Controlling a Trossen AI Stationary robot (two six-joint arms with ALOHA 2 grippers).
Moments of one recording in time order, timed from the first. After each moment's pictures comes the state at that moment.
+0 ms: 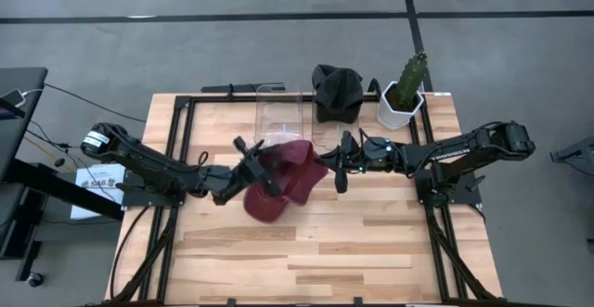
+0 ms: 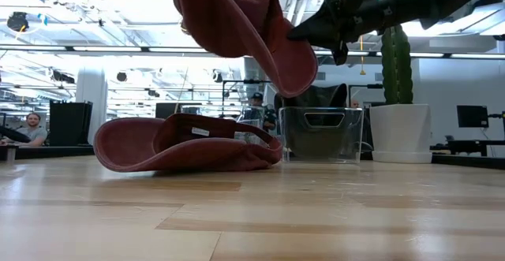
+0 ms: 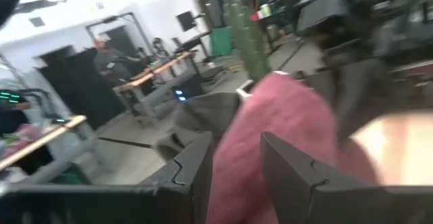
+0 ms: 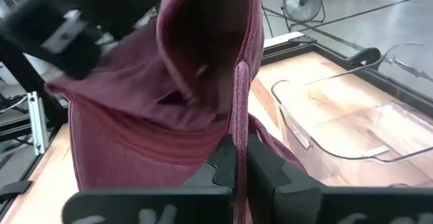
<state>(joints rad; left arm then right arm) -0.35 1.38 0.75 0.68 -1.00 0.46 0.00 1.29 0.61 0.45 0.11 0.21</state>
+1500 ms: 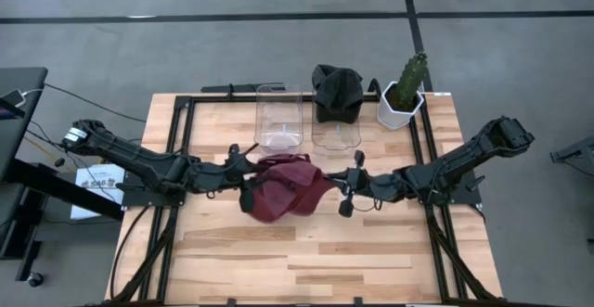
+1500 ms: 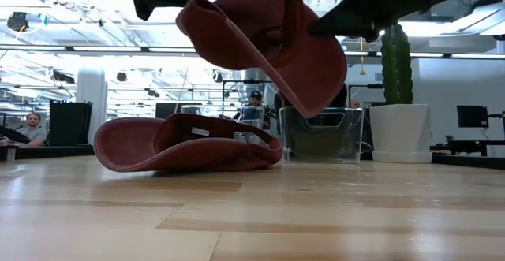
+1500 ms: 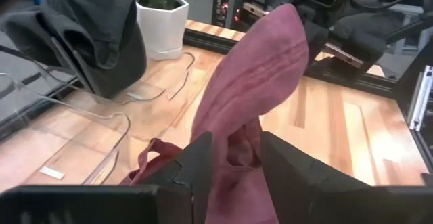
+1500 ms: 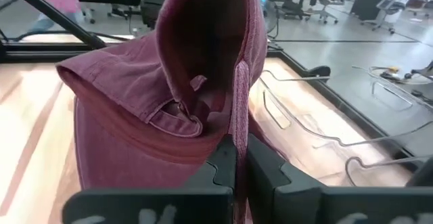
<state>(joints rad) -0.36 1.11 0.75 -0.02 -0.58 -0.30 0.35 1.29 0.61 0.35 0.63 0.05</state>
